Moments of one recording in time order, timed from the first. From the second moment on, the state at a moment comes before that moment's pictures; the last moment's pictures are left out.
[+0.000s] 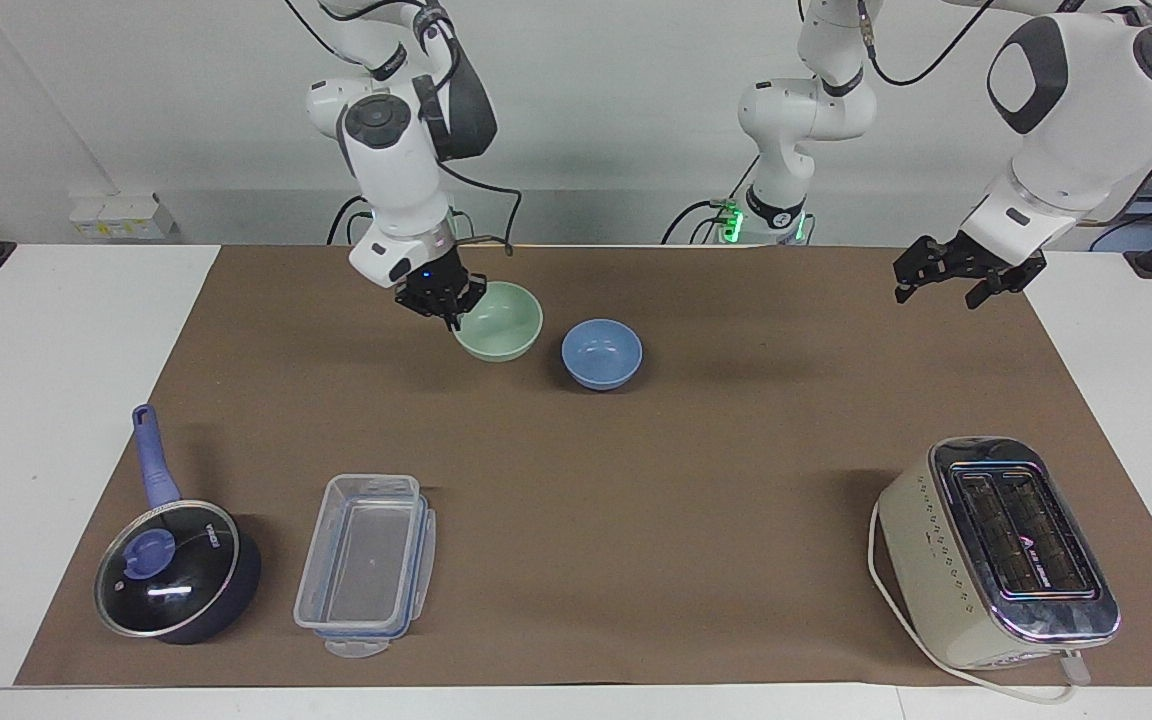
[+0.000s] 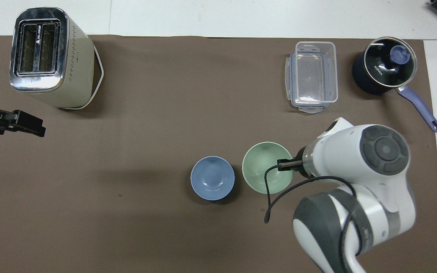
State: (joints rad) left arm -0.09 0.05 0.07 -1.59 -0.04 1.53 0.11; right arm 0.27 -0.10 0.12 -2.12 0.09 2.05 0.29
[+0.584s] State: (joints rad) left arm -0.09 0.05 0.07 -1.59 -0.04 1.53 0.11; right arm 0.45 0.00 0.12 -2.12 0.09 2.18 0.48
